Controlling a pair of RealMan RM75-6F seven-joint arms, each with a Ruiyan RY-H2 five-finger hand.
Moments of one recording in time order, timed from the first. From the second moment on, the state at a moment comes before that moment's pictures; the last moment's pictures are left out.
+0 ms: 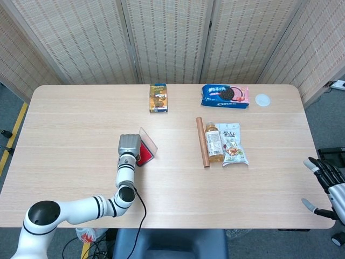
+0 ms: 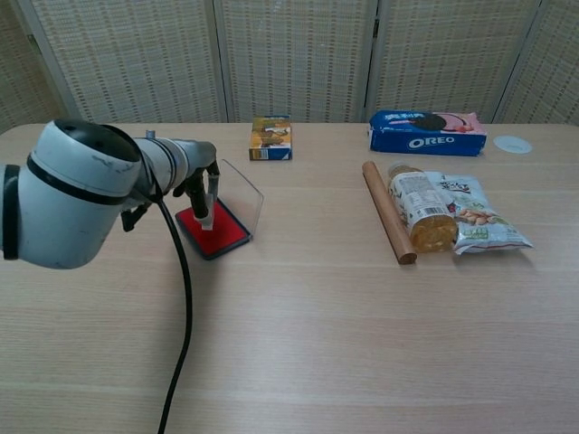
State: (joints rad) left arm -1.16 -1.84 -0.42 -1.18 0.07 1.04 1.13; right arm 0.06 -0.95 -0.07 -1.43 -1.73 1.60 0.46
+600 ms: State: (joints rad) left arm -1.01 -1.55 -0.40 -1.65 0.10 1.17 0.99; right arm 0.08 -0.96 -0.07 -1.46 -1.73 1.55 0.38
